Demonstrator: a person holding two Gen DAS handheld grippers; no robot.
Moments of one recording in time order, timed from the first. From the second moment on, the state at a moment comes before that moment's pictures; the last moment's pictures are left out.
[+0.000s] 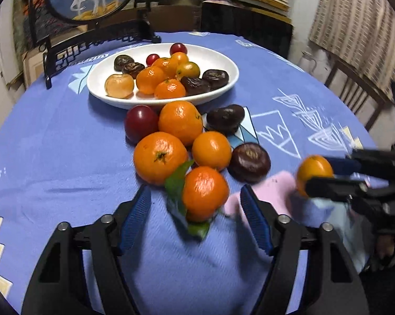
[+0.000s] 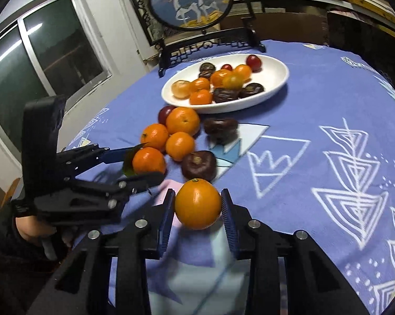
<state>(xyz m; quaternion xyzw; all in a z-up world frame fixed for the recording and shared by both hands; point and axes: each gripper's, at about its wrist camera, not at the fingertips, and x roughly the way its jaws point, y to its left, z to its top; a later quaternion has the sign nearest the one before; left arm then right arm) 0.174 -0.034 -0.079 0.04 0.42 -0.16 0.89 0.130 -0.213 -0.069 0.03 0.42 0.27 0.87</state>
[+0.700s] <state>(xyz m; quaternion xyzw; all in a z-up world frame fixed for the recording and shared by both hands) 0.147 0.003 -0.024 0.02 0.35 -0.17 0.92 0.141 -0.225 -0.035 0.05 0.39 0.28 0.87</state>
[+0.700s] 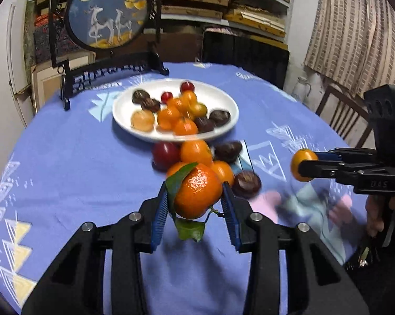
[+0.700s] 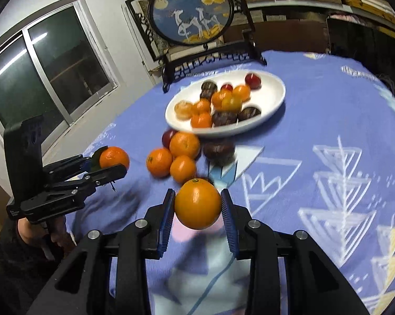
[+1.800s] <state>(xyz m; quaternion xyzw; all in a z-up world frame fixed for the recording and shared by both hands) 0.194 -0.014 -0.057 0.10 0.39 -0.22 0.89 0.221 -0.244 -0.043 0.13 0.37 0.24 0.89</state>
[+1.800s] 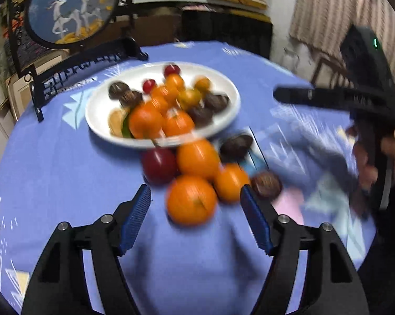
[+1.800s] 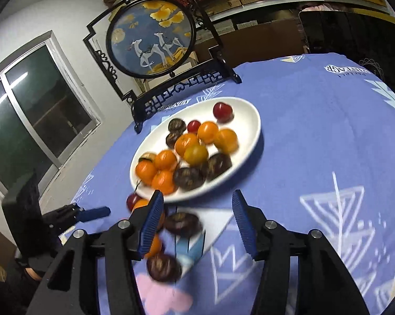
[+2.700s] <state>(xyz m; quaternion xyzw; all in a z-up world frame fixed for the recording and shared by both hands) 0.196 0.024 -0.057 -0.02 0.36 -0.24 0.90 0.171 -0.159 -0.081 -0.07 0.45 0.25 0.86</state>
